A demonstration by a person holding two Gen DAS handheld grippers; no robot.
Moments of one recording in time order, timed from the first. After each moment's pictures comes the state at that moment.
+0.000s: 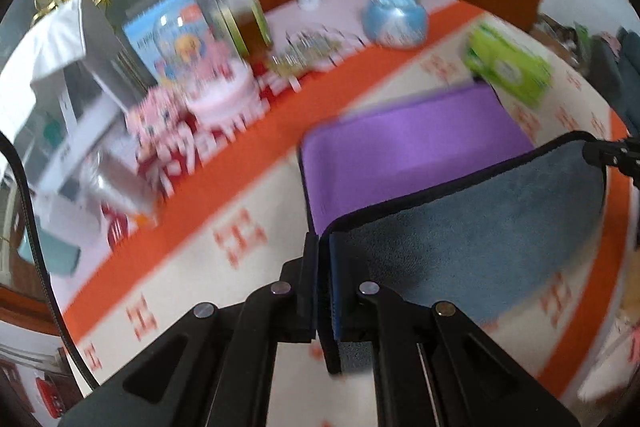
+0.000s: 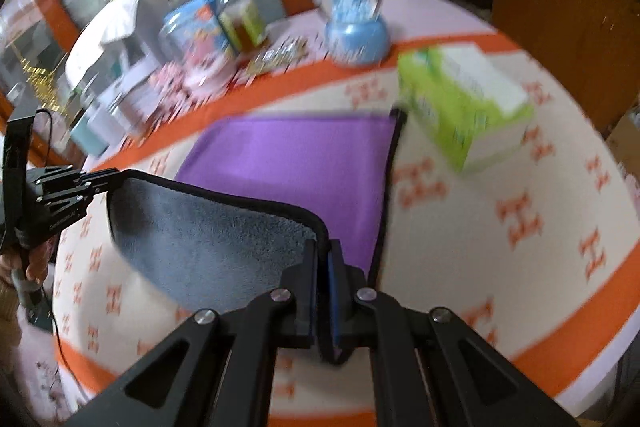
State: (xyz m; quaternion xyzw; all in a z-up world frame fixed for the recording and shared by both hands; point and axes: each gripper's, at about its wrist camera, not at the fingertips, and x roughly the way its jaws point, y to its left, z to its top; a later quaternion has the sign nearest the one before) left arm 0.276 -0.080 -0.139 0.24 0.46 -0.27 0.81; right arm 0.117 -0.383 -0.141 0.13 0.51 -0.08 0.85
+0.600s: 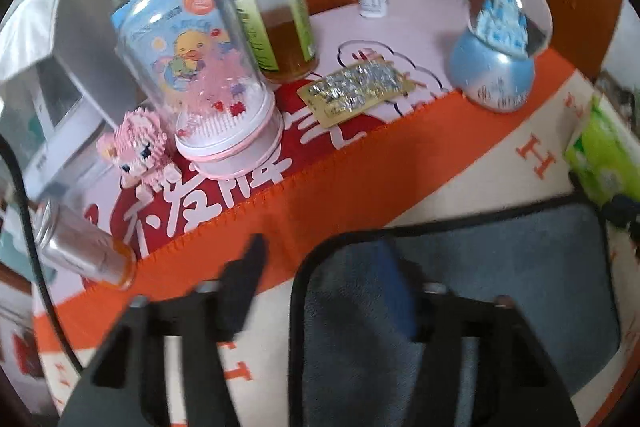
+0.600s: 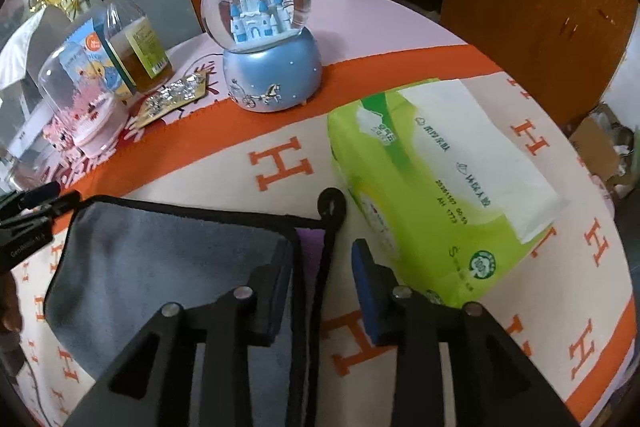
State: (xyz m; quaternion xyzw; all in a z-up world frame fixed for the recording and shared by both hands) left arm 0.388 -0.140 -0.191 0.17 0.47 -0.18 0.85; right arm 0.216 -0.451 -0.193 0.11 0.52 -0.19 0.83
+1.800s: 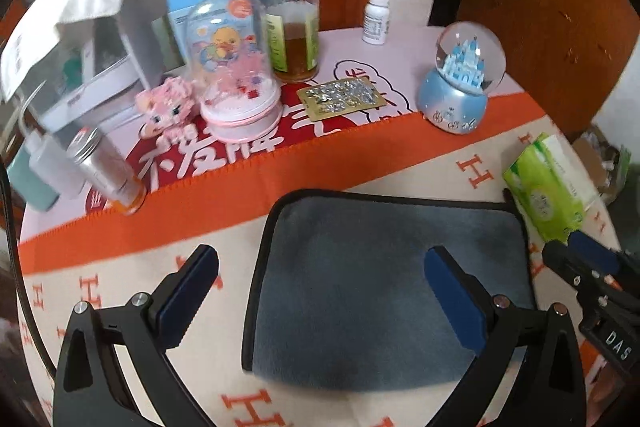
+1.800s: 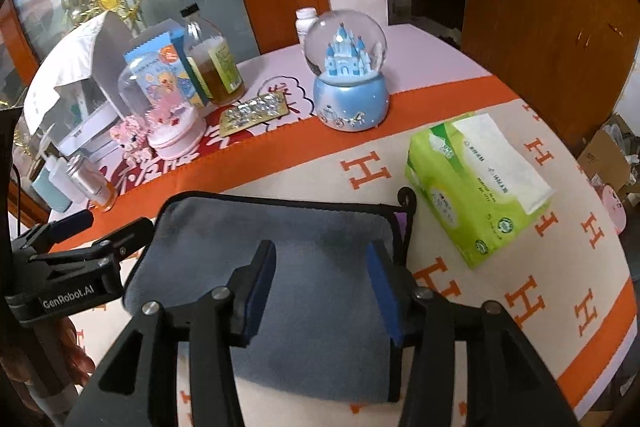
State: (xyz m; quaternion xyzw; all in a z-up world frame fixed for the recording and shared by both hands) left arm 0.309 -0.118 -0.130 0.07 0.48 -0.17 0.86; right arm 0.197 -0.369 -0.124 0.11 0.48 -0.15 0.85
